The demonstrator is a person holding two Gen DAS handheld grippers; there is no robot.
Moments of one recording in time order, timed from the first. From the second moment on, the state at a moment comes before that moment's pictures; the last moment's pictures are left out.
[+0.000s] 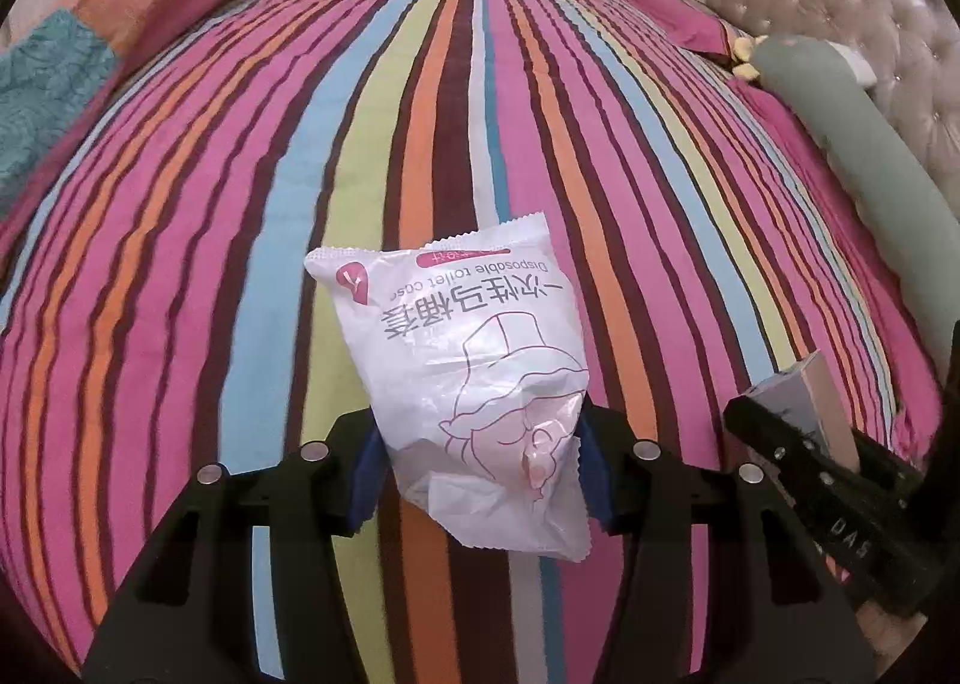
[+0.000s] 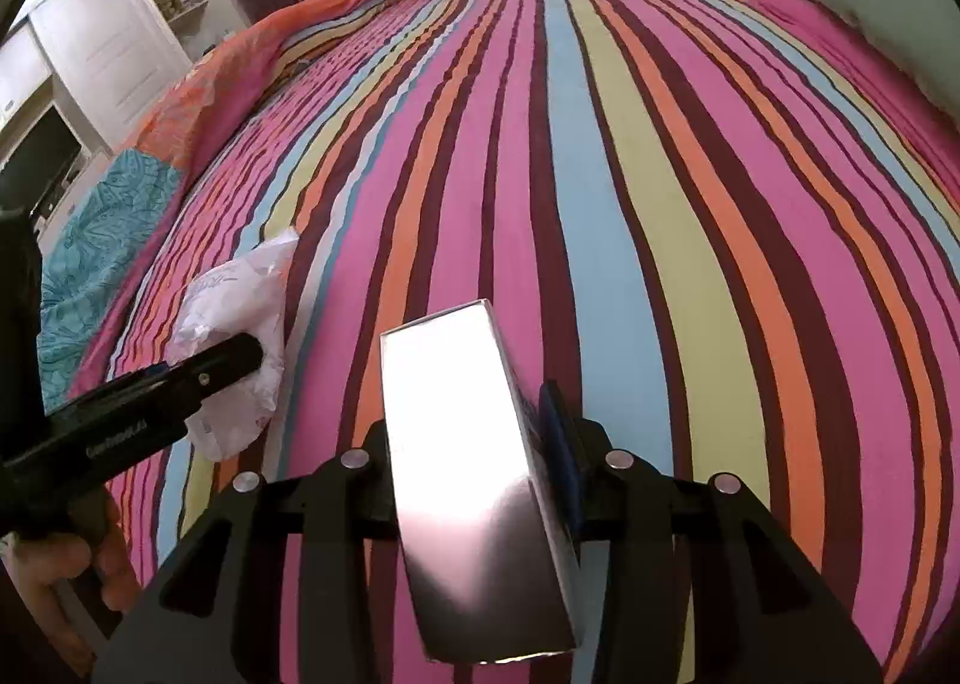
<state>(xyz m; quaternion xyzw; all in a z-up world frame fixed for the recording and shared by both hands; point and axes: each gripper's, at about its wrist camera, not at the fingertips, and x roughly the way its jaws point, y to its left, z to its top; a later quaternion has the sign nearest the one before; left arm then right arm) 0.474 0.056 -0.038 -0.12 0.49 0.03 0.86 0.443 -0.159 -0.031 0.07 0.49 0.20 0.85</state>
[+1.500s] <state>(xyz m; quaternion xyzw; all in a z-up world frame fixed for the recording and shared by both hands) 0.168 0.037 -0.014 -0.07 0.49 -0.01 0.87 0.191 -0.189 -0.016 0.17 0.48 0.19 0.84</state>
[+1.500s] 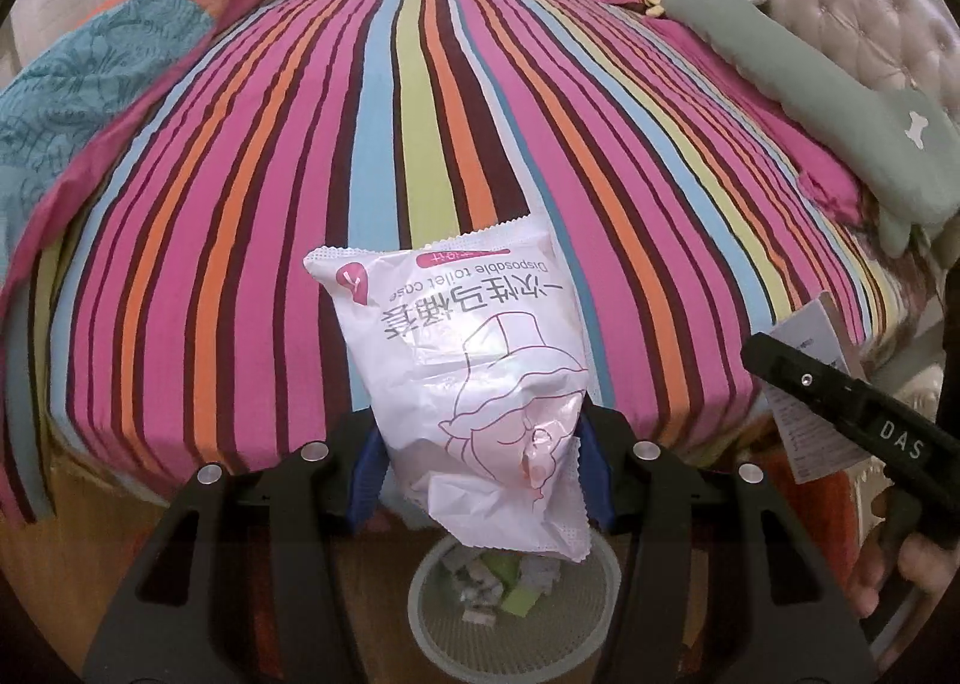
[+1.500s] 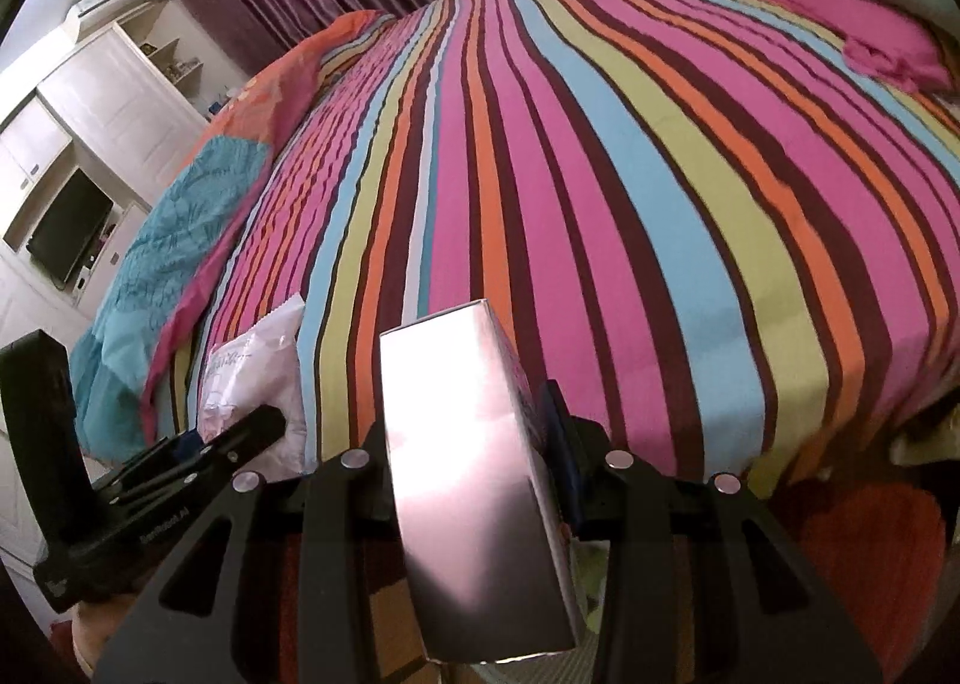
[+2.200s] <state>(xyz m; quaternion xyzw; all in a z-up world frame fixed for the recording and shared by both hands) 0.074 0.014 -0.093 -0.06 0.57 -0.04 0.81 0.113 -0.178 -0.083 0.18 0.59 0.16 0.77</state>
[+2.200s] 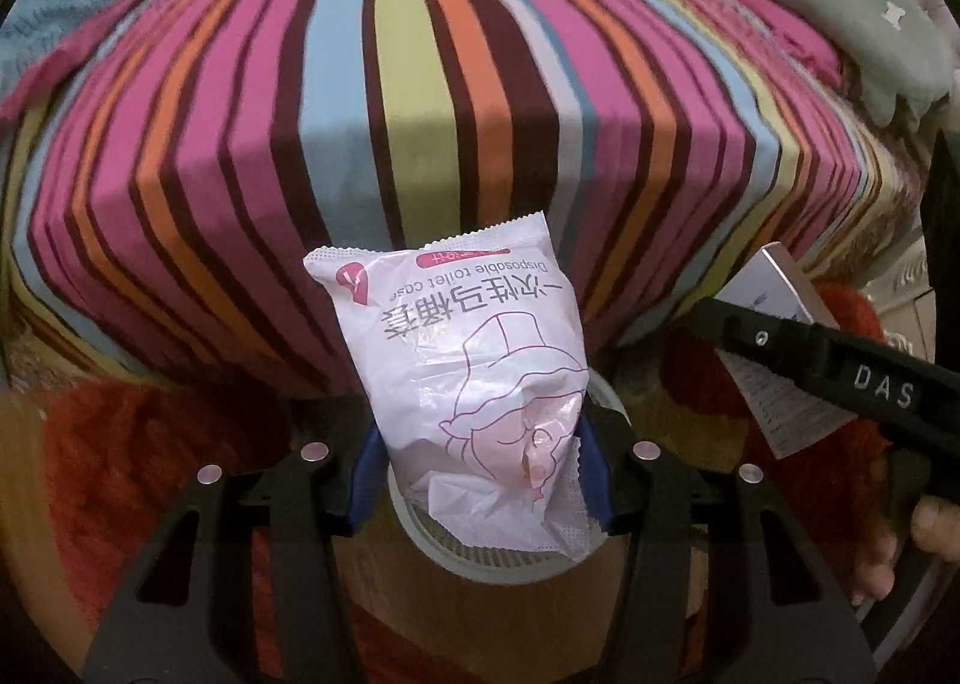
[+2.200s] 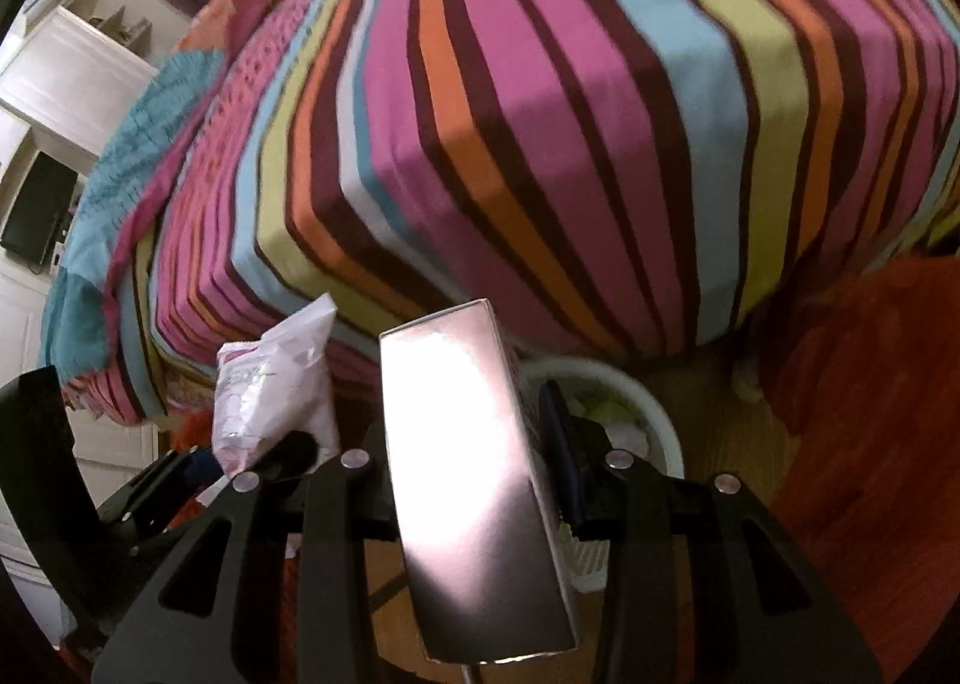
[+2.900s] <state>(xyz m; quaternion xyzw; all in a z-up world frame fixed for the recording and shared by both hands) 0.092 0.008 -0.205 -0.13 0.71 -0.04 0.69 0.125 -0.172 -0.188 0.19 0.72 0.10 0.66</state>
